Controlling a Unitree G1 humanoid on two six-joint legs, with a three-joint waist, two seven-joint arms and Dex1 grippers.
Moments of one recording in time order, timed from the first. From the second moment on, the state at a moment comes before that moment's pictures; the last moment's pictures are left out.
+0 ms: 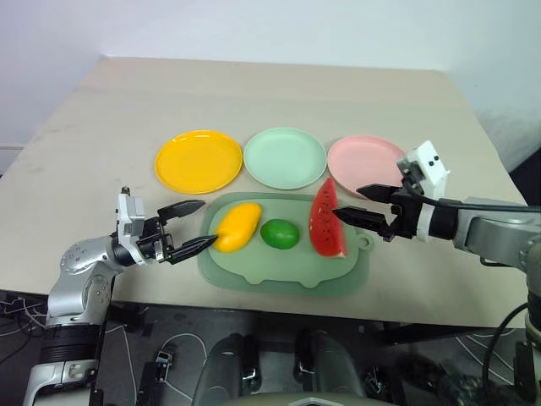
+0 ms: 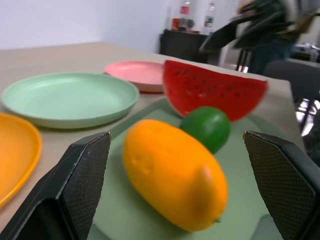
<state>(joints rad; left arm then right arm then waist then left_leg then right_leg) -0.21 0.57 0.19 0.09 -0.59 0.09 -1.31 -0.52 -0.83 -0.19 -0.42 1.12 1.35 0.29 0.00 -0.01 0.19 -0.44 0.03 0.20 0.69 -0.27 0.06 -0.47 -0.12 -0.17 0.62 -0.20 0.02</state>
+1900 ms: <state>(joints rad) -0.28 0.48 0.17 0.26 -0.51 -0.05 -1.24 -1.06 -0.72 0.17 0.43 0.73 1.21 0.24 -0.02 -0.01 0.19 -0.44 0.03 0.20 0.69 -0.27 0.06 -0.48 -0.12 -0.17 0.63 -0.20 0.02</state>
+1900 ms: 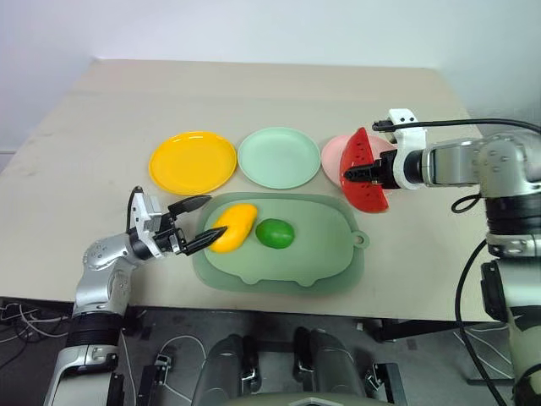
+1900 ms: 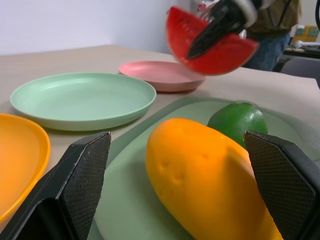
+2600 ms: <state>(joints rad) -0.24 0.51 0.18 0.18 -0.51 -0.05 -1.20 -1.33 -0.53 0.15 1.25 0.15 0.63 0.52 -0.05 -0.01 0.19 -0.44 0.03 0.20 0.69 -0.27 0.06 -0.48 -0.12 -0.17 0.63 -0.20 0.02</state>
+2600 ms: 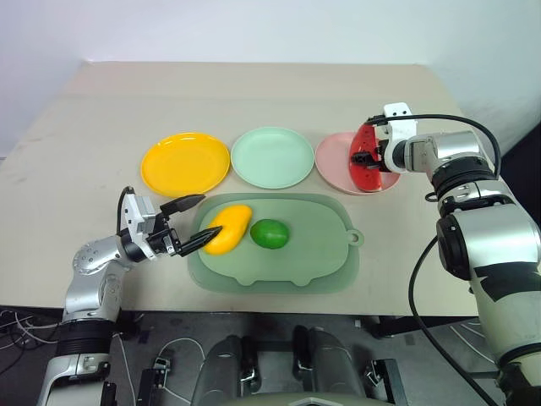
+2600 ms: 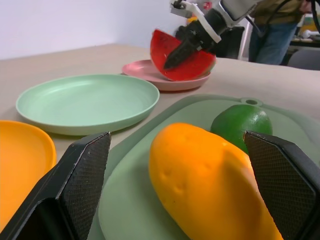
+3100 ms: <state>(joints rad) -0.24 0.54 0.19 0.17 -0.53 -0.03 -1.20 -1.15 -0.67 0.09 0.40 0.23 0.85 0.86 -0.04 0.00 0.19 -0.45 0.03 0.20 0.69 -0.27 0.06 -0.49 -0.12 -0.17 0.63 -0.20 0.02</state>
